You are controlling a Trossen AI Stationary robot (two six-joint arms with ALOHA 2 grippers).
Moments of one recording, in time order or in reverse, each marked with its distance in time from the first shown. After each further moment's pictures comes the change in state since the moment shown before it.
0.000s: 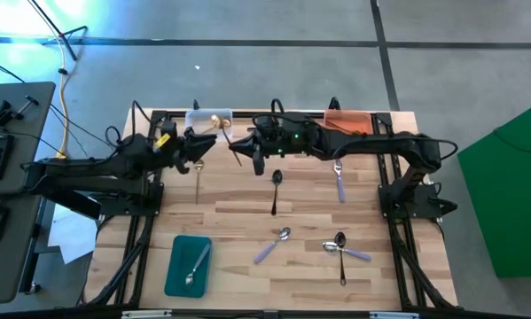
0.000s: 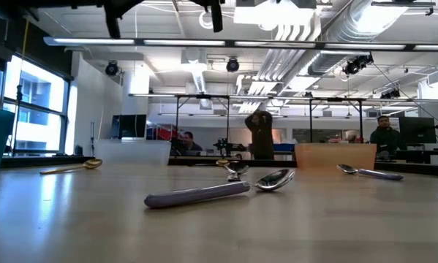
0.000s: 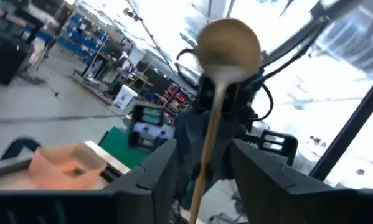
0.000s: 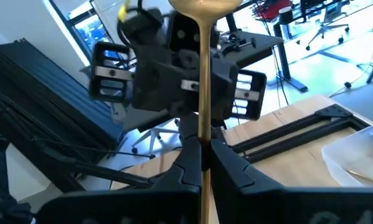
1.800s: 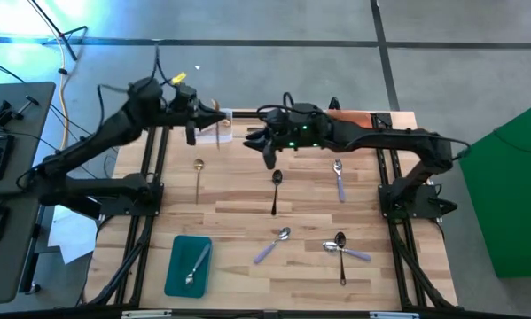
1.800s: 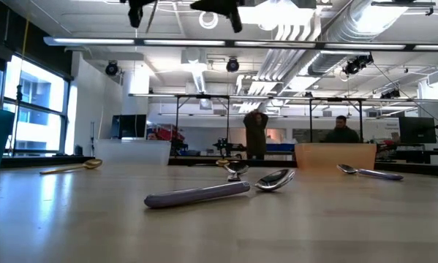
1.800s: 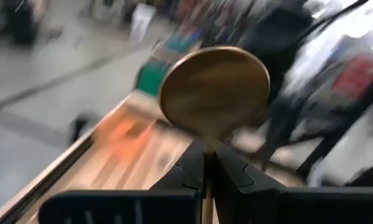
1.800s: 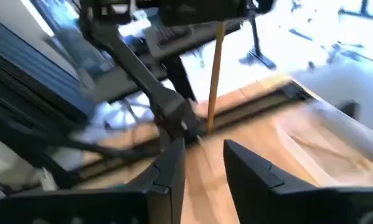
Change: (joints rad) left arm 0.479 0.272 0.571 -0.742 0.589 0.367; right arm -0.041 -0.109 0.001 -0.276 0.035 -0.072
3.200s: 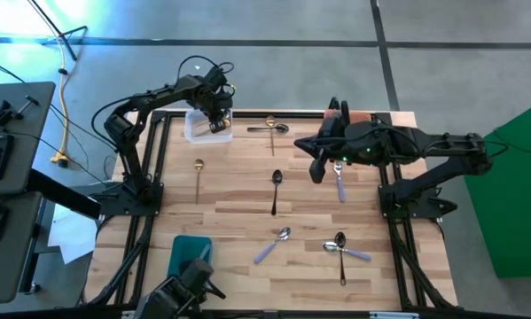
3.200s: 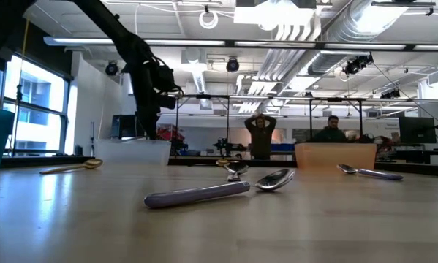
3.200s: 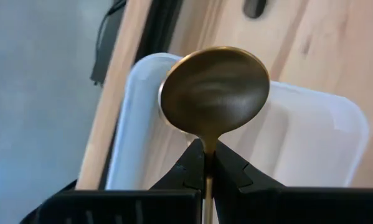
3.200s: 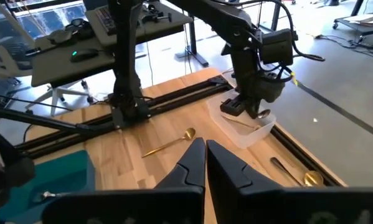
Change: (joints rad) left arm 0.280 0.894 0.340 -0.574 -0.423 0.842; right arm 0.262 -0.350 0.000 -0.480 0.517 -0.026
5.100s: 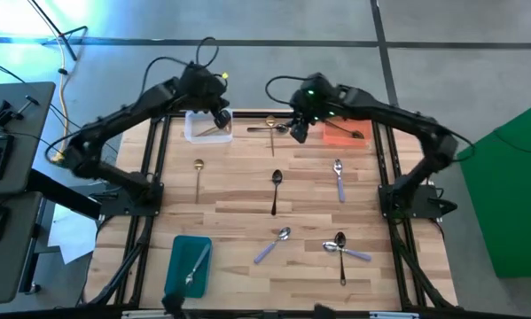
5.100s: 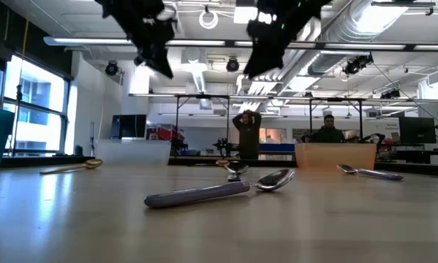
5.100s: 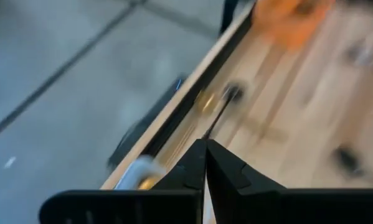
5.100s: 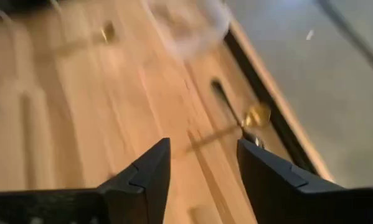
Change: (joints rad) left arm -0.206 -0.480 -0.098 0.184 -0.057 -0.479; right arm -0.619 0.340 0.000 -0.088 -0.554 -0.395
